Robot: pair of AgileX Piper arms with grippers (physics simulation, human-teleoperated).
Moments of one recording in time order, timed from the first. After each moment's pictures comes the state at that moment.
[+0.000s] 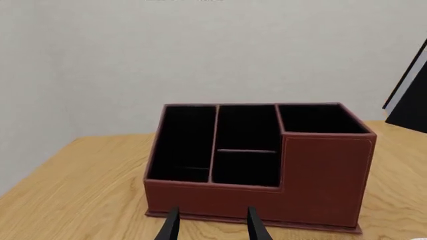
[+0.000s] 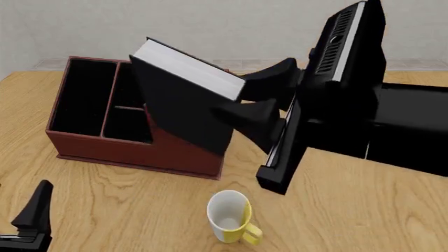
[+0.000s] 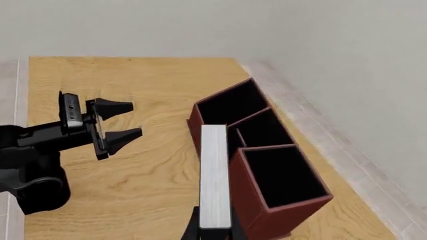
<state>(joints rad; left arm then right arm) 0.00 0.00 -0.03 -0.03 0.07 1.03 1.04 -1.11 0.38 -0.30</state>
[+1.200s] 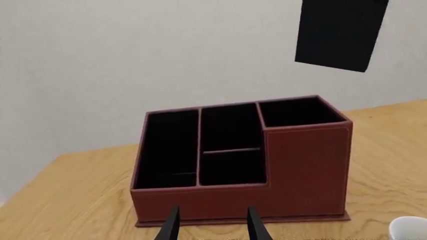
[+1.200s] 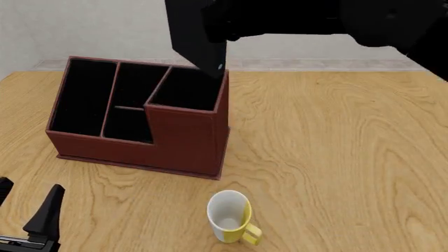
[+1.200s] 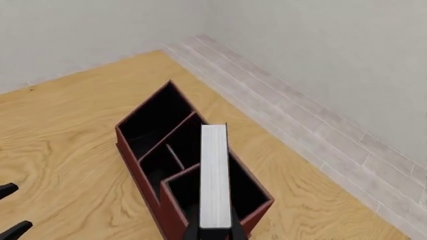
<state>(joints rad) -0.09 0.00 0.00 -0.07 0.14 0.74 1.49 -1.67 0.53 -0.17</state>
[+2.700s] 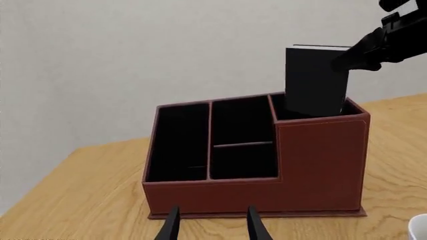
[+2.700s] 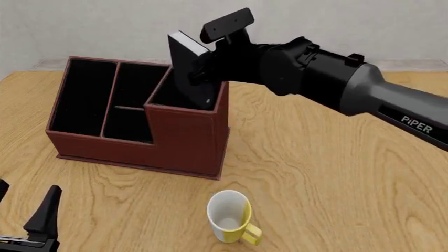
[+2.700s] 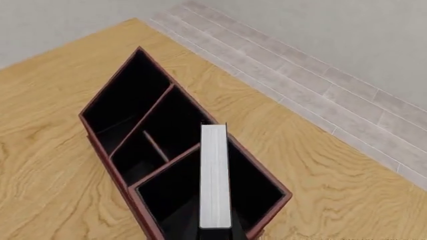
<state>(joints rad) -0.04 0.00 0.00 -0.05 0.16 0.68 1.74 -1.58 0.28 -0.08</state>
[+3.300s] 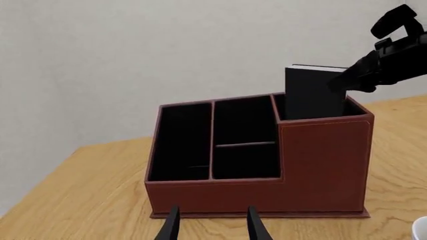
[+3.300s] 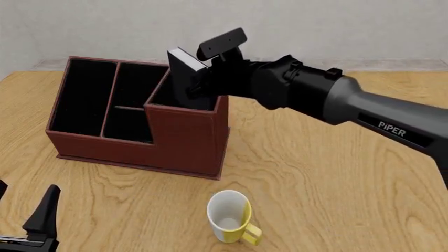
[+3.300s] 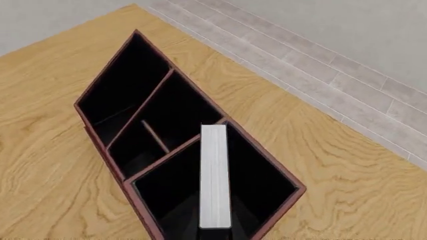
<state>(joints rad) -0.03 0.00 0.00 -0.05 0.16 0.69 1.79 -1.52 0.22 -0.07</state>
